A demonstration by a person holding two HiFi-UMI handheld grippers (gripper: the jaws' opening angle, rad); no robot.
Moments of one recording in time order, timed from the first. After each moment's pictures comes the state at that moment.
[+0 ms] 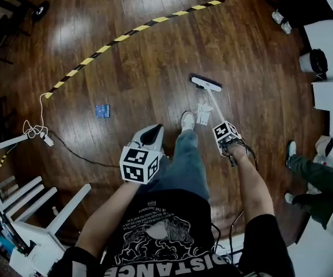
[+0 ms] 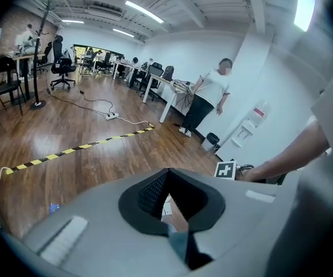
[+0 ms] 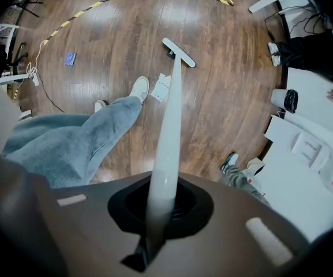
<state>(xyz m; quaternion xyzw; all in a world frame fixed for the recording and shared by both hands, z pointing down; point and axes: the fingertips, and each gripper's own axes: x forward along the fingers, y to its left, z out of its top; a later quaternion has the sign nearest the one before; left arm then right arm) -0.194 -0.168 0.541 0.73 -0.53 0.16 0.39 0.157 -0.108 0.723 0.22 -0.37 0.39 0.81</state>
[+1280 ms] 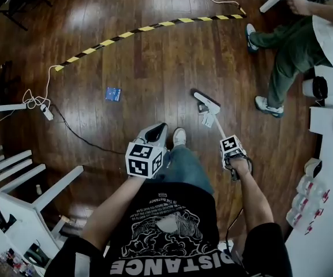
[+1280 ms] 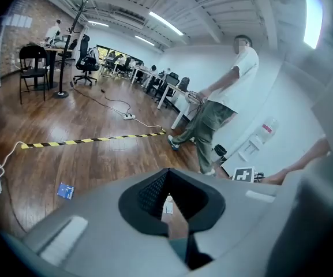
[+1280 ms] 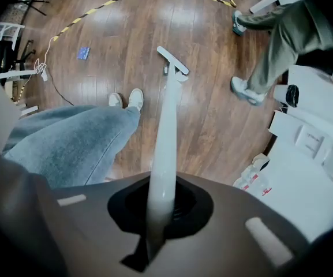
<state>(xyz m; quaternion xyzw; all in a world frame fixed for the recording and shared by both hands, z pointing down) -0.255 -0.073 0.529 0.69 -0.59 0.11 0.41 0.127 -0.019 0.674 0.22 -0.38 0.39 0.81</state>
